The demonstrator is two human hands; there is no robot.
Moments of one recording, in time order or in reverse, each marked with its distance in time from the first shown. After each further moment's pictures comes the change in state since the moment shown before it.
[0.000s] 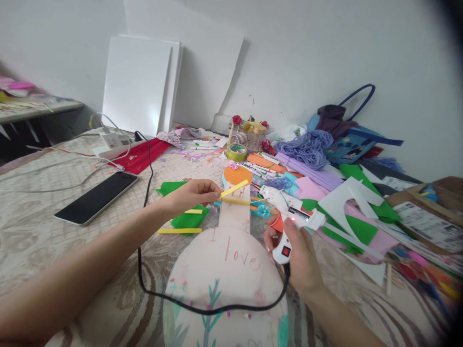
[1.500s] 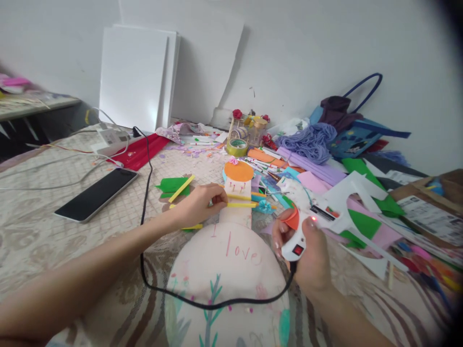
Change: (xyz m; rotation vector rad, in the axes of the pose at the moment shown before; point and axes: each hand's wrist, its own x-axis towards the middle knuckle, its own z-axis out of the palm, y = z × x) left_hand -0.008 0.000 0.025 0.682 0.069 0.349; right_hand -0.003 -0.007 0.002 0.201 0.023 -0.076
